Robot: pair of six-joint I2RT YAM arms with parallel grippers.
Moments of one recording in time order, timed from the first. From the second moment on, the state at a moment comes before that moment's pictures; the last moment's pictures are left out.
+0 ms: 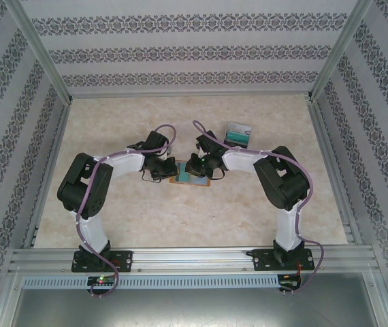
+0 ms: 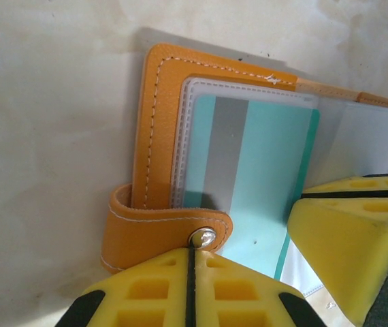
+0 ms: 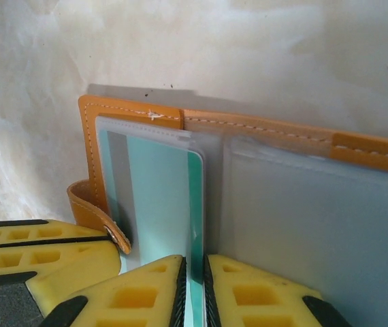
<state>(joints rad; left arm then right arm) -0.41 1.84 1.06 -0.37 0.38 -0.61 0.59 1.98 1.18 -0.23 -0.42 0.86</state>
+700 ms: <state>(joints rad) -0.41 1.84 1.06 -0.37 0.39 -0.61 0.58 1.94 1.13 -0.23 -0.43 0.87</state>
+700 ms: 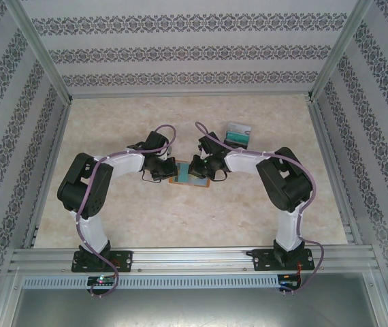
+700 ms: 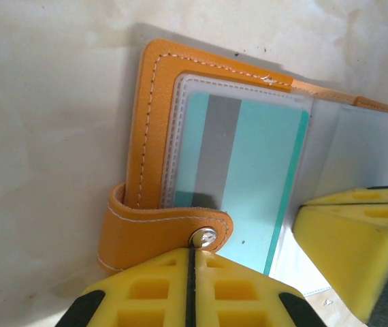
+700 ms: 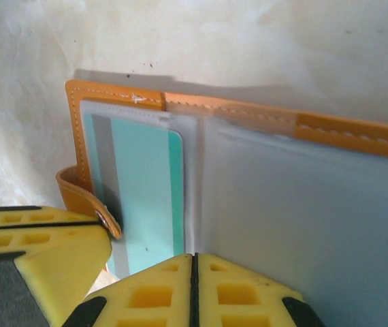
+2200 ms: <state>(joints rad) -0.40 1.82 1.05 -0.41 0.37 -0.61 0.61 1.95 1.18 -0.29 -0.40 0.83</state>
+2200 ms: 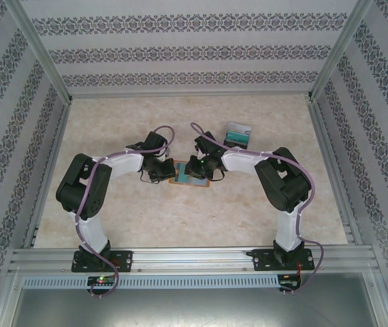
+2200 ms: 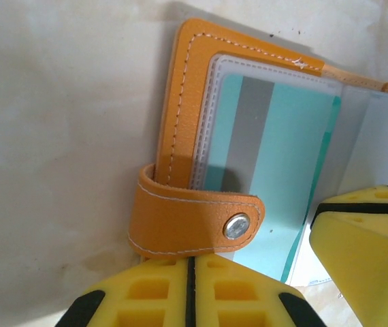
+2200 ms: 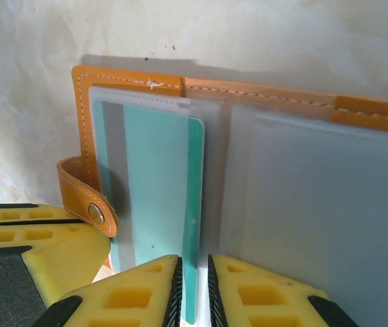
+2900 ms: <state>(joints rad) -0.41 1.82 1.05 -0.40 0.40 -0.63 0.60 1.97 1.17 -0.23 -0.44 0.86</state>
